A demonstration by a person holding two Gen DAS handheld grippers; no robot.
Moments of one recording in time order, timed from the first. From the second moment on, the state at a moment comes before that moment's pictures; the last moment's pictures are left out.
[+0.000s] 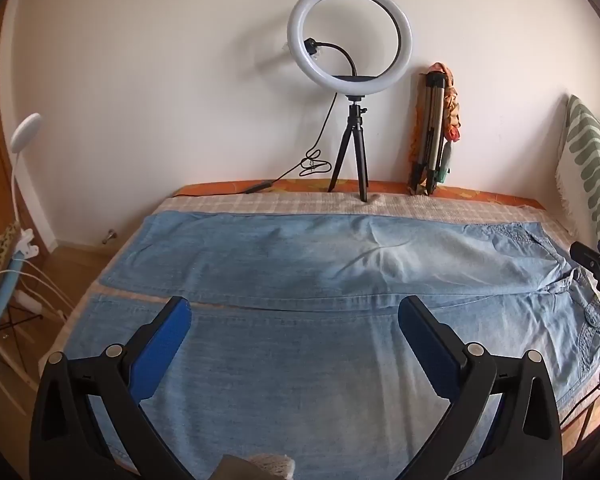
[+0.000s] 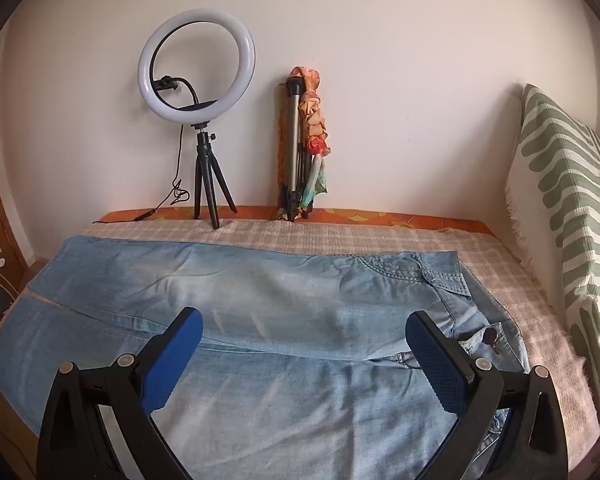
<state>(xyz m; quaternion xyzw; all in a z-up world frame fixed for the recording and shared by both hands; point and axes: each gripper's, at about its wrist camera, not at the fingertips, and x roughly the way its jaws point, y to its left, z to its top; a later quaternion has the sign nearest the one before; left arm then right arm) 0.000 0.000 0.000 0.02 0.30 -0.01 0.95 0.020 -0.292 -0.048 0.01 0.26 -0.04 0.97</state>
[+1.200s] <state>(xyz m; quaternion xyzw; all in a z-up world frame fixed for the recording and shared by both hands) 0.002 0.004 0.006 -0.01 0.30 0.00 0.96 0.014 -0.294 -0.043 0.01 0.25 -0.05 0.97</state>
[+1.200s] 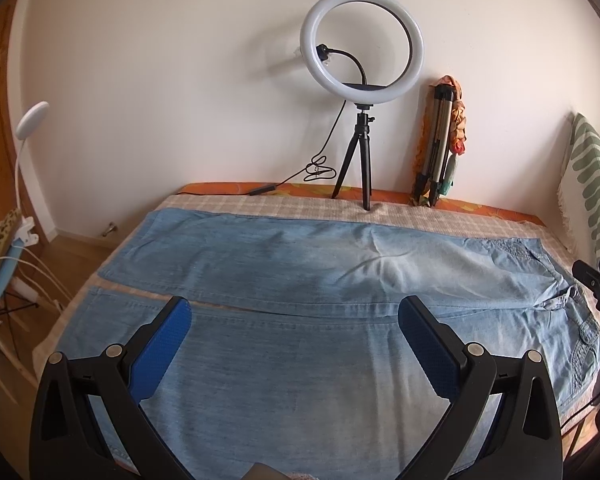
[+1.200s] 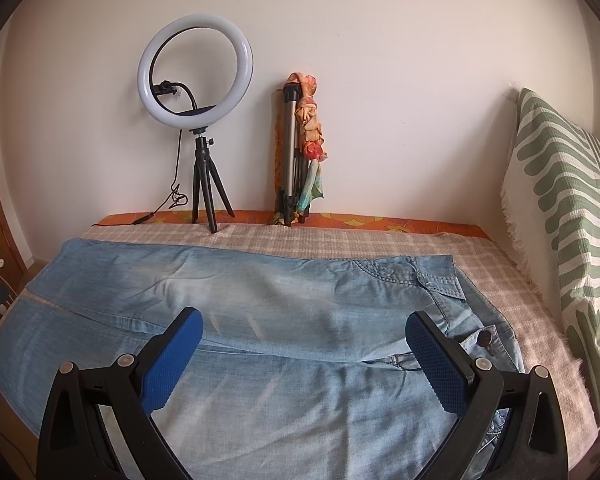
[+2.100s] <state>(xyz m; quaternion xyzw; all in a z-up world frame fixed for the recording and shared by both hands) 0.001 0.006 0.003 -0.01 0.30 0.00 0.95 0.014 -0.292 -0.045 0.00 0.25 -0.05 0.97</state>
